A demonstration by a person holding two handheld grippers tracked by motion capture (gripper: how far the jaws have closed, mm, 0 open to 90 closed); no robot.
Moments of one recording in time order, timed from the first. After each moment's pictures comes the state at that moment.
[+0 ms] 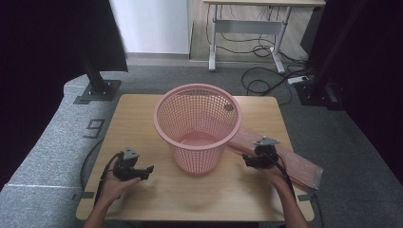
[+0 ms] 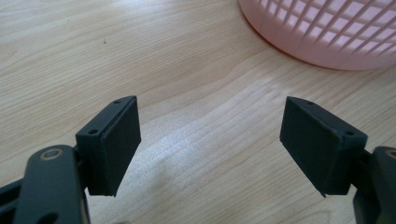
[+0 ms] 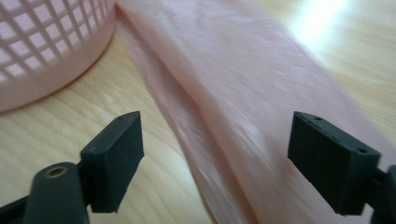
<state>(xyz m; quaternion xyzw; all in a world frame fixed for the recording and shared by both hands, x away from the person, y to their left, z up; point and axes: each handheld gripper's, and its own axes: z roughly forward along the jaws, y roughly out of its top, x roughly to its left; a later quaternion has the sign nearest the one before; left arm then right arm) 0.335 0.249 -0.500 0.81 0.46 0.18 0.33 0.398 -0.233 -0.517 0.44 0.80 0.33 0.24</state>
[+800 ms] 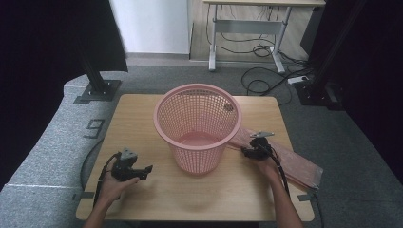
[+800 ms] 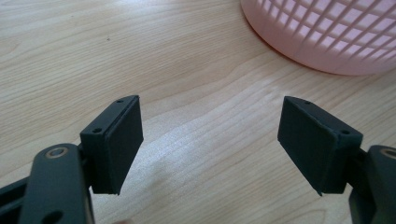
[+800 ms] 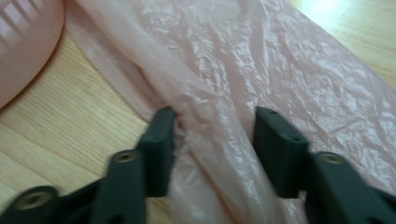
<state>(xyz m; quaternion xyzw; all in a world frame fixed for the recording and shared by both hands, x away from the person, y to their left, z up) 0.333 0.253 -0.499 0.80 0.47 0.17 0.34 0.438 -0.239 -0.546 0.48 0.79 0.33 0.20</state>
